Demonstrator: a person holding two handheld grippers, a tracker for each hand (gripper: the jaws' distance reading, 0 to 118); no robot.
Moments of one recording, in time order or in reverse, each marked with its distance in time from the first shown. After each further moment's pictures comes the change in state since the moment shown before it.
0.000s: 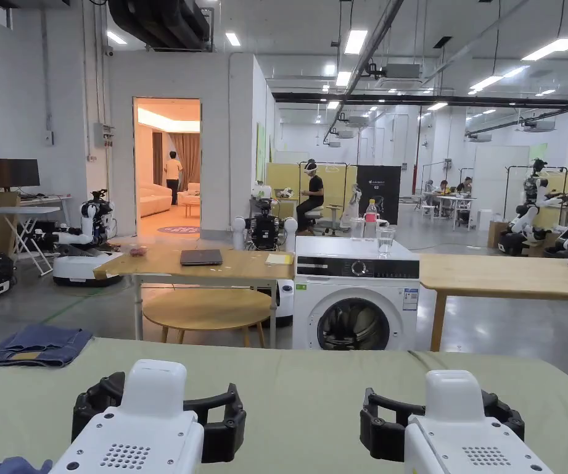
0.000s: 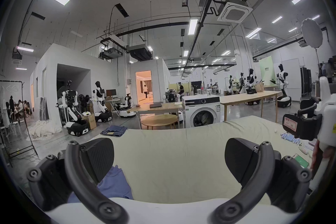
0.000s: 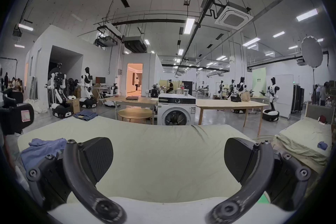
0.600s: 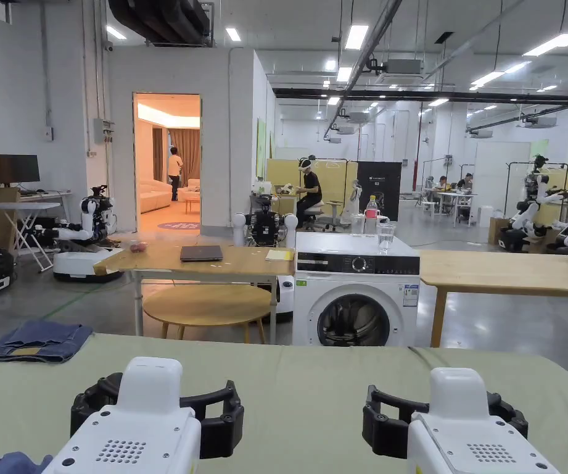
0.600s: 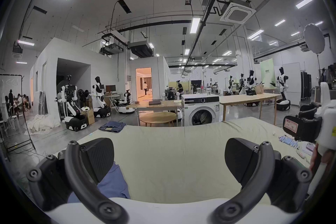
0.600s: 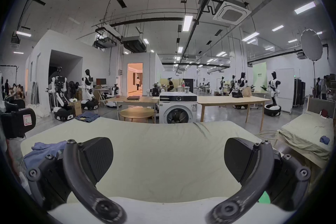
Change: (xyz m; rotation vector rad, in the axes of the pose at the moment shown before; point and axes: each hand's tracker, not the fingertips) left arm -0.002 -0.002 -0.002 -0.021 -0.003 0.039; right arm 0.002 -0.001 -0.002 -0.012 -0.014 -0.016
